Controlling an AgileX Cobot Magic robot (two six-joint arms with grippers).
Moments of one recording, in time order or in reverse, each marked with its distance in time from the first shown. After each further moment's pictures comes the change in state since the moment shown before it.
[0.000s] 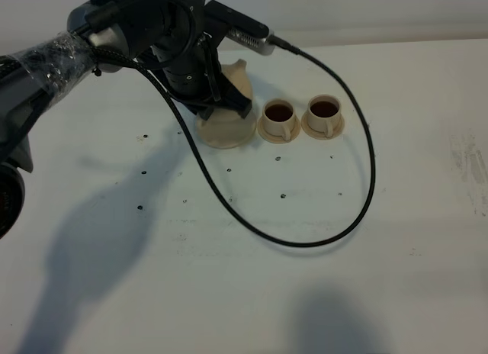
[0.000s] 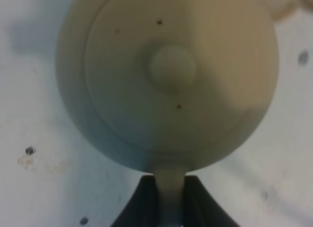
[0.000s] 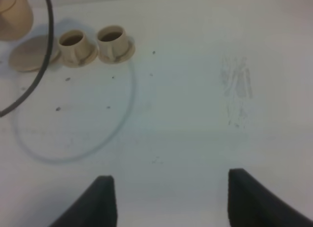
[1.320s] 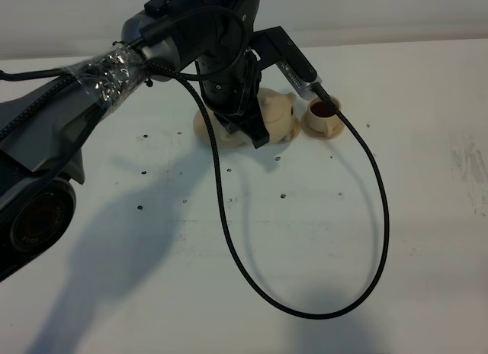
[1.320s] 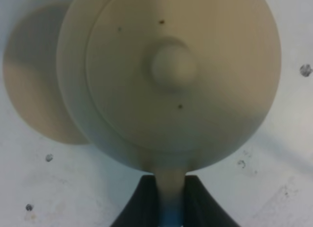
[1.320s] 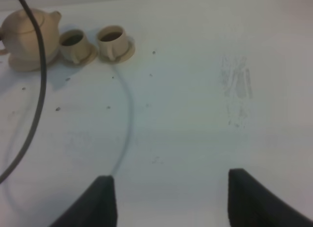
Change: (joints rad) left arm -0.105 0.095 -0.158 0.018 0.167 0.382; right arm 0.000 0.000 0.000 0.000 0.000 0.000
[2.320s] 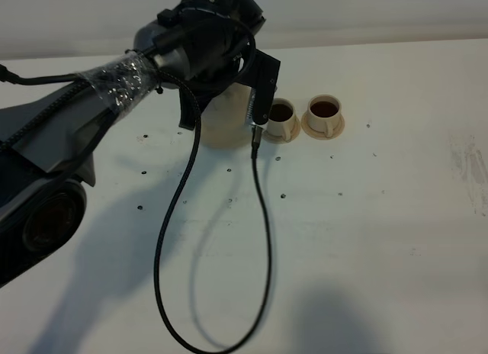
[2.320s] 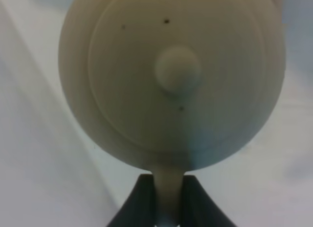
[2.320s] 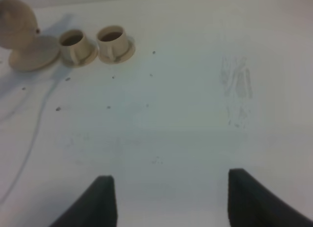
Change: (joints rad) left arm -0.009 0.023 0.000 0.388 -0.033 0.592; right arm 0.000 0.000 0.000 0.000 0.000 0.000
